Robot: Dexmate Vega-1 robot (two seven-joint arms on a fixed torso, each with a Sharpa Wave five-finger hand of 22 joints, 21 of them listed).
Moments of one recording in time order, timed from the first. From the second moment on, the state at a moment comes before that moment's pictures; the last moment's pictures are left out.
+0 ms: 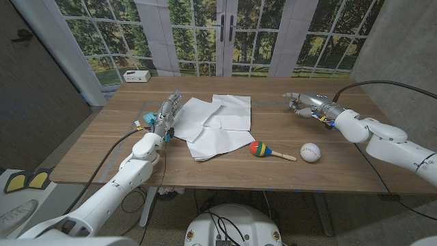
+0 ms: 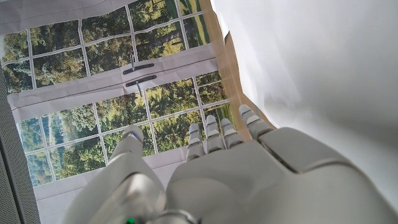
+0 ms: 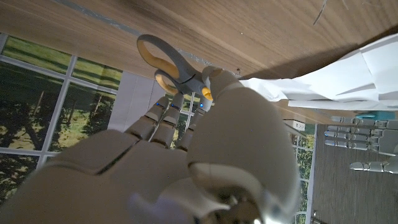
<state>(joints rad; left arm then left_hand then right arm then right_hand) 0.92 0.52 0.36 -1.34 -0.59 -0.33 0.08 0.20 0.02 0.40 -0.13 0.17 0.13 -0.07 0.18 0.18 0.13 -0.01 0.22 0.20 0.04 -0.02 0.18 0.17 0.11 0.04 0.19 0.17 -0.91 -1.06 -0.44 -1.72 -0.36 0.00 -0.09 1.27 0.18 0.27 -0.10 0.50 0.17 -0.20 0.19 0.19 0.41 -0.20 0.78 0.76 0.30 -0.04 0.25 0.46 0.23 -0.04 0.20 0.17</state>
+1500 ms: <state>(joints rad) 0.92 0.52 0.36 -1.34 -0.59 -0.33 0.07 0.20 0.02 0.40 -0.13 0.17 0.13 -0.07 0.18 0.18 0.14 -0.01 0.22 0.20 0.04 -0.02 0.18 0.17 0.11 0.04 0.19 0.17 -0.99 -0.95 -0.29 -1.80 0.11 -0.04 -0.14 1.29 0.18 0.25 -0.10 0.48 0.20 -0.20 0.19 0.19 0.41 -0.20 0.82 0.69 0.32 -0.04 0.24 0.49 0.24 -0.04 0.20 0.17</state>
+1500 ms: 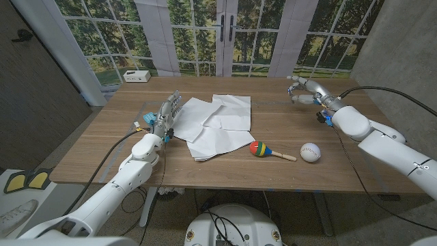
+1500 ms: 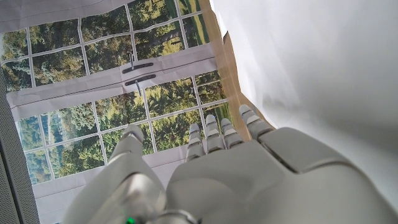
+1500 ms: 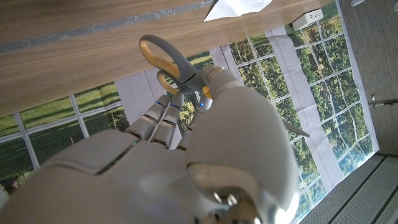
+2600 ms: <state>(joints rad) 0.90 0.51 0.37 -1.32 -0.59 -0.33 0.06 0.20 0.02 0.40 -0.13 0.17 0.13 -0.07 0.18 0.18 0.14 -0.02 0.22 0.20 0.04 -0.02 0.18 0.17 0.11 0.04 0.19 0.17 -1.01 -0.88 -0.24 -1.77 0.44 -0.06 -0.08 1.32 0.19 0.24 -0.09 0.44 0.22 -0.21 0.19 0.19 0.41 -0.20 0.83 0.65 0.51 -0.04 0.33 0.62 0.53 -0.05 0.35 0.21</state>
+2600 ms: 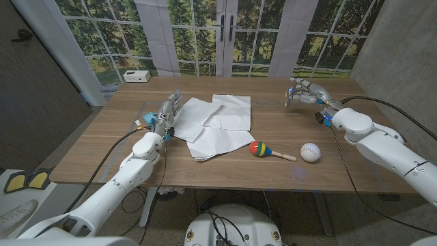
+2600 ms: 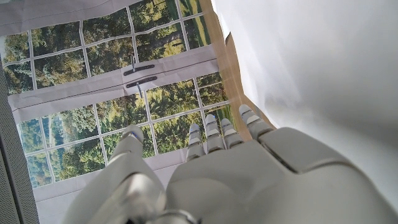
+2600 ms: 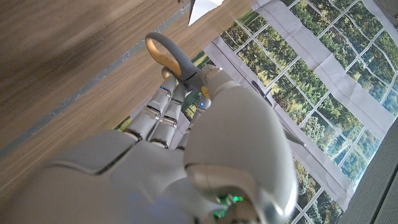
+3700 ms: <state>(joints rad) 0.89 0.51 0.38 -1.30 -0.59 -0.32 0.05 0.20 0.02 0.41 -0.14 0.17 0.13 -0.07 0.18 0.18 0.14 -0.02 0.22 0.20 0.04 -0.03 0.18 0.17 0.11 0.03 0.19 0.17 -0.98 -0.81 -0.20 -1.71 0.85 -0.13 0.07 1.35 0.19 0.24 -0.09 0.42 0.49 -0.21 0.26 0.22 0.43 -0.22 0.83 0.62 0.67 -0.06 0.37 0.71 0.56 -0.05 0.48 0.23</state>
